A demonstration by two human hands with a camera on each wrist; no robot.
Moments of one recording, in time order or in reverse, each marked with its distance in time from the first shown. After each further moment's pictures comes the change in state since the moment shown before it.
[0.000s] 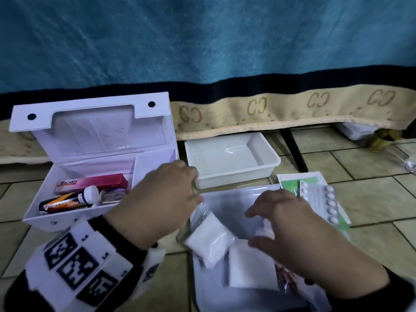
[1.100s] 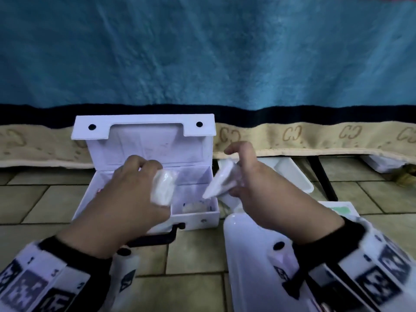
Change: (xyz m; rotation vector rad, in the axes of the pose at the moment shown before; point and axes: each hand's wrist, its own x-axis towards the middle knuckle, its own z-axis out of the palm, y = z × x) left_hand -0.046 -0.094 -0.033 -0.102 0.198 -0.270; right_hand 0.079 -0.087 -0.039 0.288 0.180 -0.139
